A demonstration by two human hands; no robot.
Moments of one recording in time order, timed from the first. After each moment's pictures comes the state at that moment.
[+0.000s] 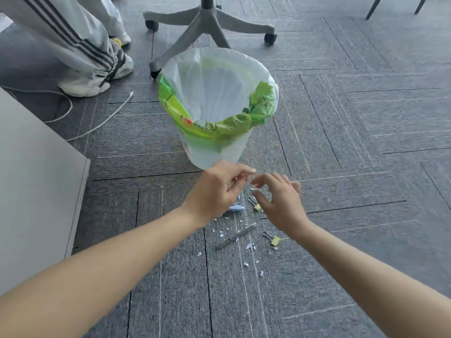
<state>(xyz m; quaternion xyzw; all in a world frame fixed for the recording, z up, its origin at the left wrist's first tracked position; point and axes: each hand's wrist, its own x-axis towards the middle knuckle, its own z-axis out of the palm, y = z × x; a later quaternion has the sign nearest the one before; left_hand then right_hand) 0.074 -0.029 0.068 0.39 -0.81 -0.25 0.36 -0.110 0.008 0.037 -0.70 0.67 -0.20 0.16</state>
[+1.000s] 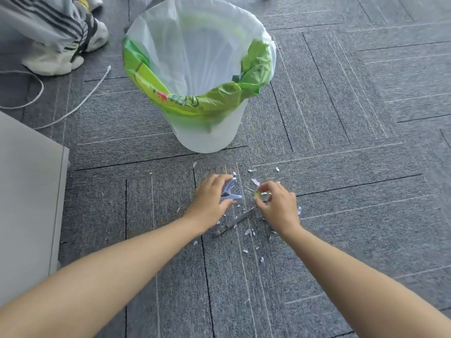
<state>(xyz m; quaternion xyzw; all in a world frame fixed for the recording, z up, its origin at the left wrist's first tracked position) 0.066 -0.013 -0.062 0.54 -0.76 -0.36 0.11 -0.130 0.030 -0.078 -0.58 0.75 -0.14 0.27</state>
